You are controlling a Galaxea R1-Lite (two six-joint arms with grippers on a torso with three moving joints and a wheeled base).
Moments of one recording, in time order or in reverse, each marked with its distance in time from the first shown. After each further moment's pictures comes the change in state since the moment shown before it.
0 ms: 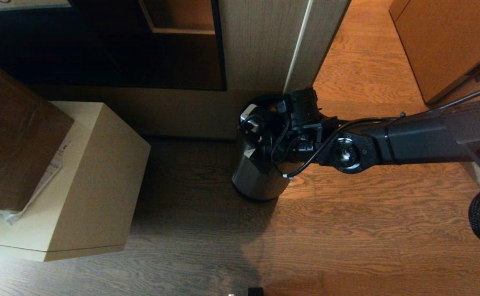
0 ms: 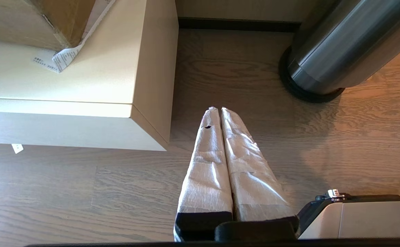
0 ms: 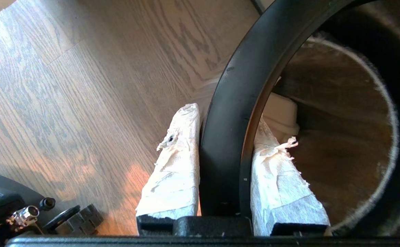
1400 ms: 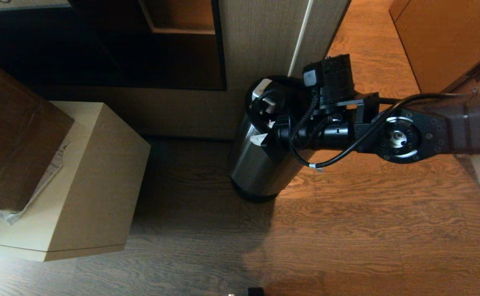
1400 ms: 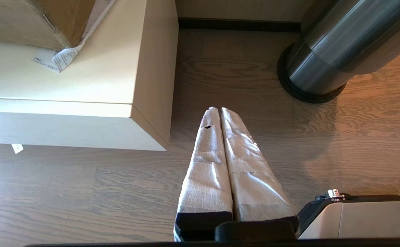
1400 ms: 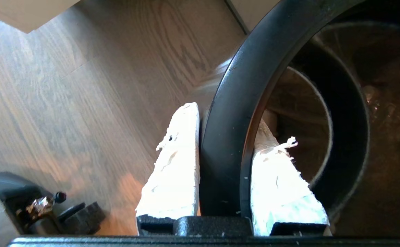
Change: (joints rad) left arm 0.000 0.000 0.000 0.000 0.000 0.000; right arm 0.020 -0.179 0.066 0.050 0.001 -0.023
